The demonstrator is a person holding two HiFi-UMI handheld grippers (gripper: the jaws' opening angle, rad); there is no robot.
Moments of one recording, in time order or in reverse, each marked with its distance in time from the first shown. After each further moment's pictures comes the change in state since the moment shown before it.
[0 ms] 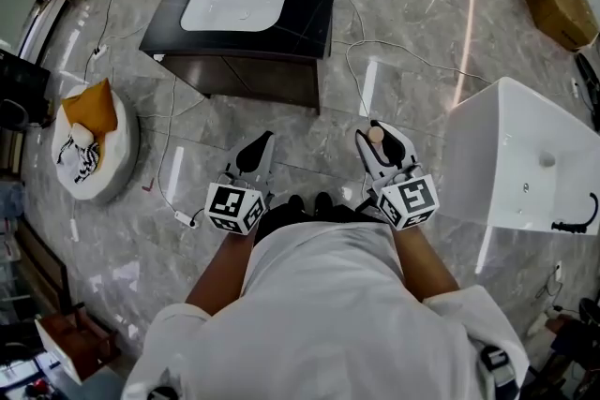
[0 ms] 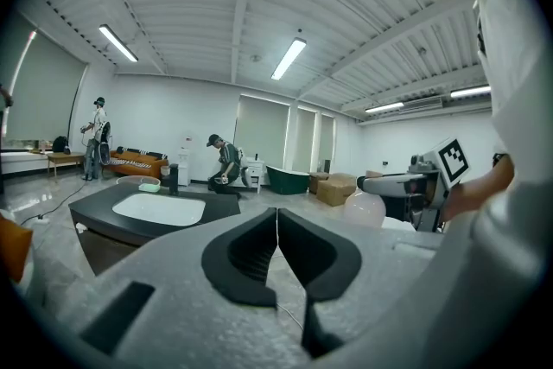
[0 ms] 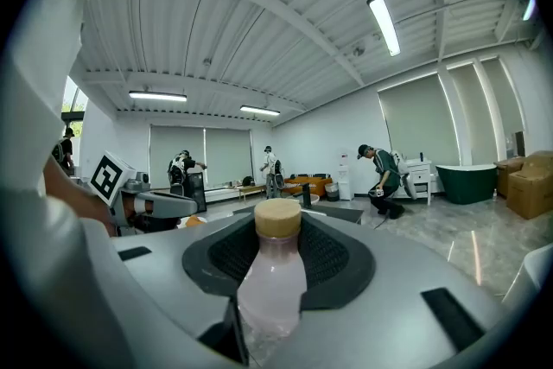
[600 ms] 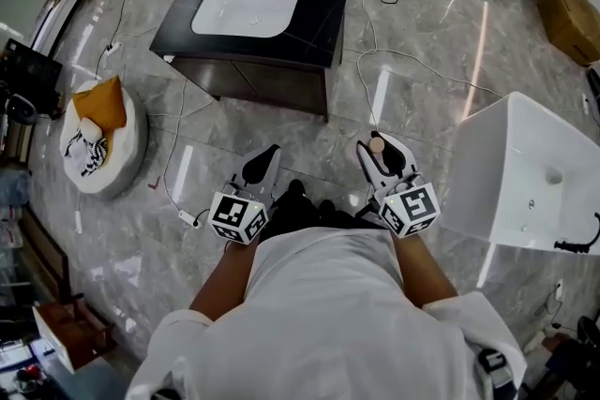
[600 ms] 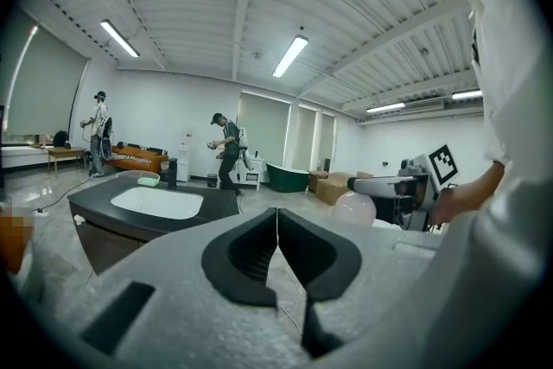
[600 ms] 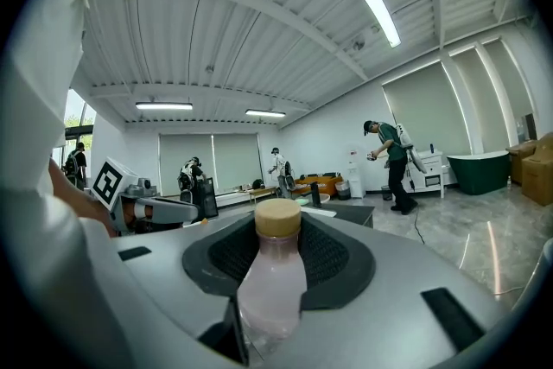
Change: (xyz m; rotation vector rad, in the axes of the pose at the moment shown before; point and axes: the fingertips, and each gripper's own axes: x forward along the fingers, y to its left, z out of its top) left arm 0.004 -0.011 -0.011 -0.024 0.015 -0.003; right arm 0.008 -0.009 -0.011 0.046 -0.012 0.078
